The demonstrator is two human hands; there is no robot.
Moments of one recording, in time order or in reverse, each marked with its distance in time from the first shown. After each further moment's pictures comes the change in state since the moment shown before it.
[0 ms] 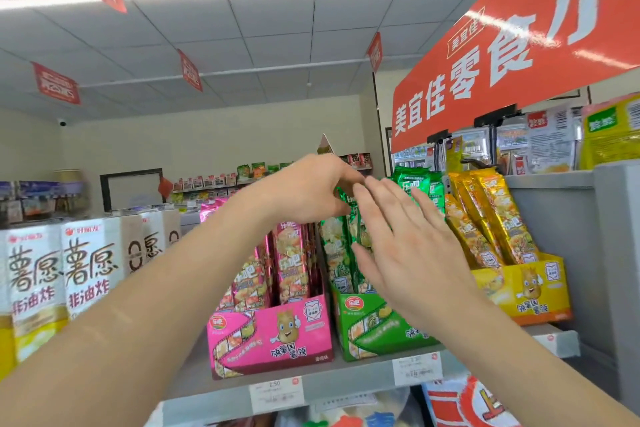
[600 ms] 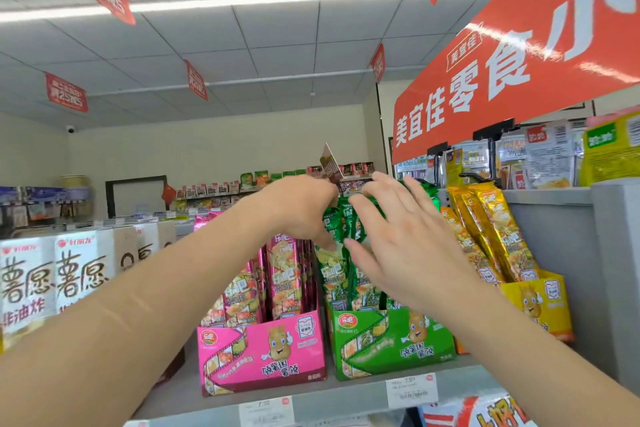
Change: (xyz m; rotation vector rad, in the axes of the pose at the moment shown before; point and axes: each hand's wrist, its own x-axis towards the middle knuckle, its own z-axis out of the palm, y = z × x) left_hand 0.018 -0.016 0.011 0.353 -0.180 -0.161; right_hand 0.026 0.020 0.000 0.005 -0.006 -0.071
